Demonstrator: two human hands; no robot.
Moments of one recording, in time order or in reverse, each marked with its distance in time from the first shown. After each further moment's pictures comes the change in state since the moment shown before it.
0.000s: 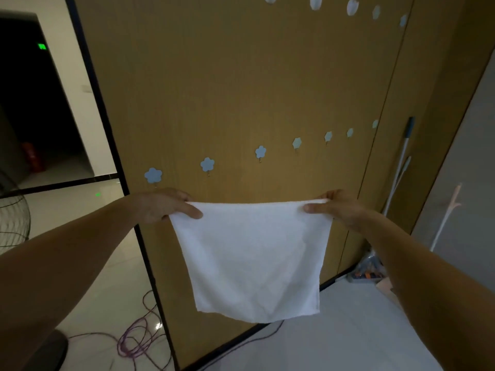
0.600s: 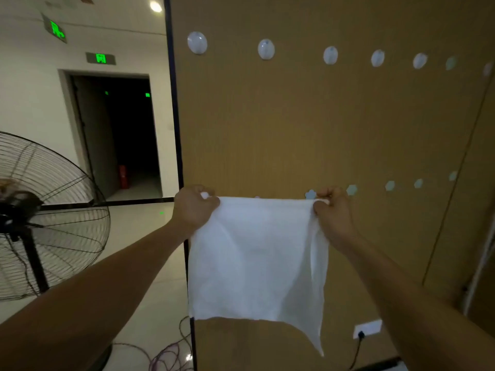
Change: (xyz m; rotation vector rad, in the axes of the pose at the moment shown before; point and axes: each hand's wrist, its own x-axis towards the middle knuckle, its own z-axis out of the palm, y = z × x) left_hand -0.048 0.040 -0.003 -0.062 1.094 0.270; right_hand 0.025 -0.112 0.076 0.309 0.256 -0.536
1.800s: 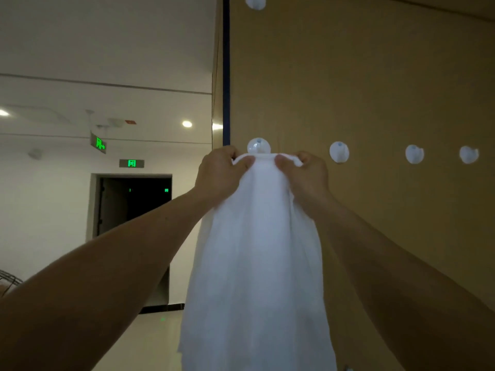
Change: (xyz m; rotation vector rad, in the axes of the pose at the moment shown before) left_hand 0.340 0.100 -0.099 0.170 0.248 0.645; right_hand 0.255 -0.215 0.254 0.238 0.060 -0.390
